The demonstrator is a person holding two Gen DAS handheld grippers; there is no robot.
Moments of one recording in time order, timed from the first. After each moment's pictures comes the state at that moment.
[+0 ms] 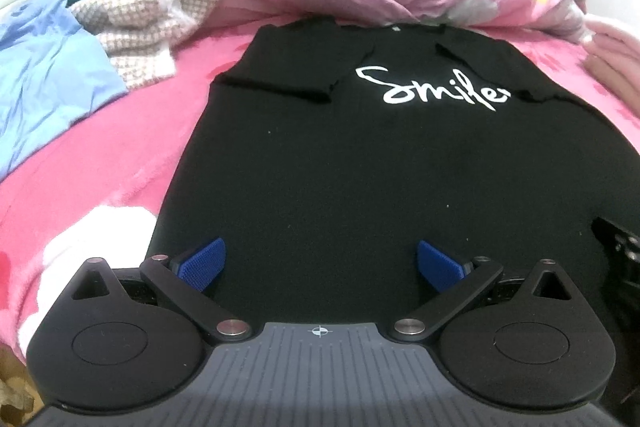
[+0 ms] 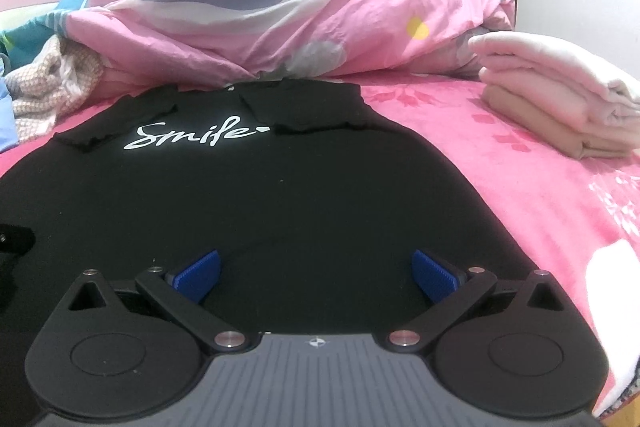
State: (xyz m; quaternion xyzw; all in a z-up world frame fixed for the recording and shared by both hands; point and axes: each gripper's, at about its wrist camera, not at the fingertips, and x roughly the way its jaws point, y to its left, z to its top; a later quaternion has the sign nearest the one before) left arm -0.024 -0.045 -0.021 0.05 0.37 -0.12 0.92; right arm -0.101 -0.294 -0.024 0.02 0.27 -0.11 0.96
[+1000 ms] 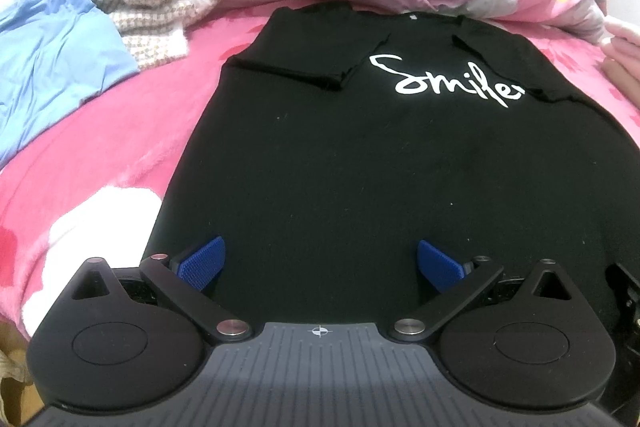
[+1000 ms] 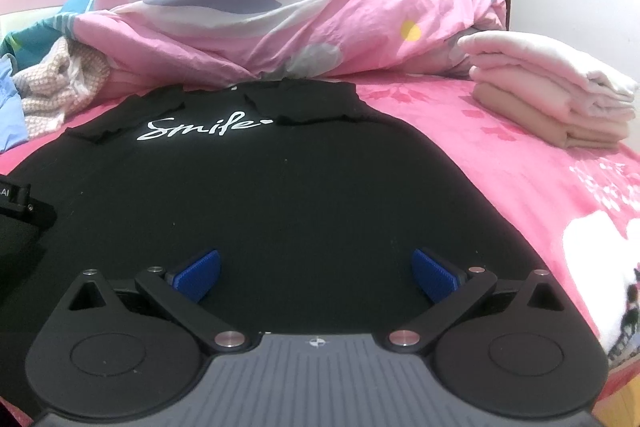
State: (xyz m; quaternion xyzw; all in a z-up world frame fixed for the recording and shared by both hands) left arm -0.024 -0.048 -0.018 0.03 0.40 -0.09 0.91; right arm -0.131 -0.285 -0.026 0.03 0.27 -0.12 0.96
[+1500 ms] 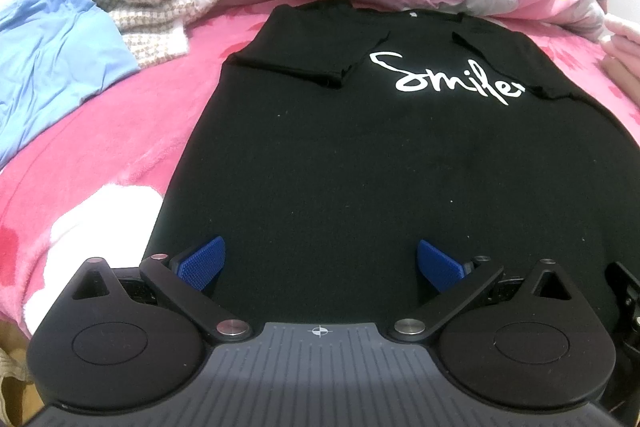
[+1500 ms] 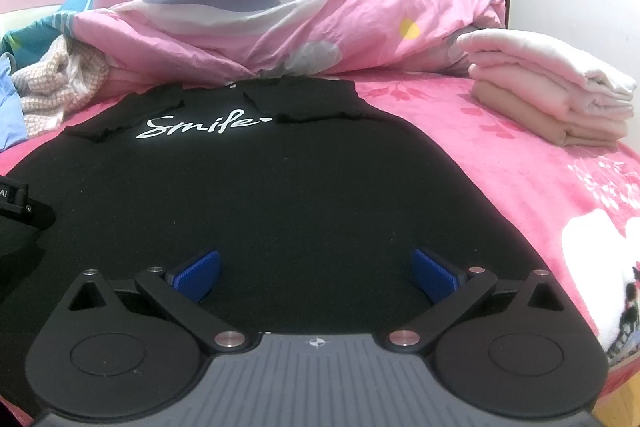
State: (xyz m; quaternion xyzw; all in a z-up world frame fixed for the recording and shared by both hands) left arm -0.024 -0.048 -0.018 0.03 0.41 -0.09 0.91; right arm -0.132 -0.284 -0.025 0.03 0.27 -0.12 0.96
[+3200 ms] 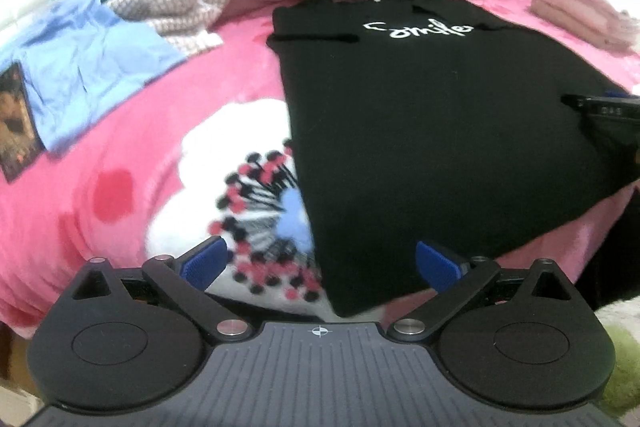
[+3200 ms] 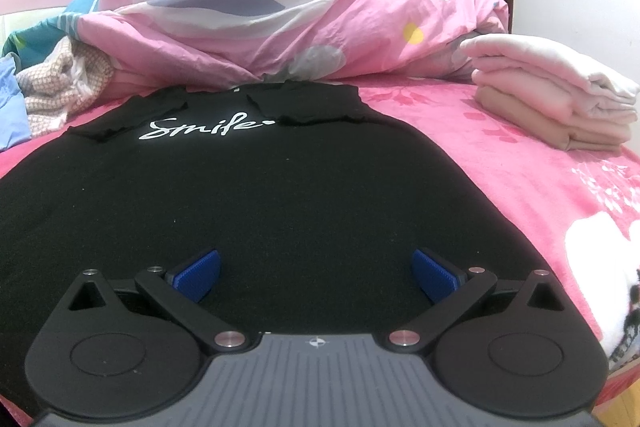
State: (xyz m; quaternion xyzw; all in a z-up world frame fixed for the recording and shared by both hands) left arm -0.128 0.082 -0.029 0.10 0.36 -0.20 0.91; right arm -0.133 -0.281 -0.028 0.02 0.26 -0.12 0.96
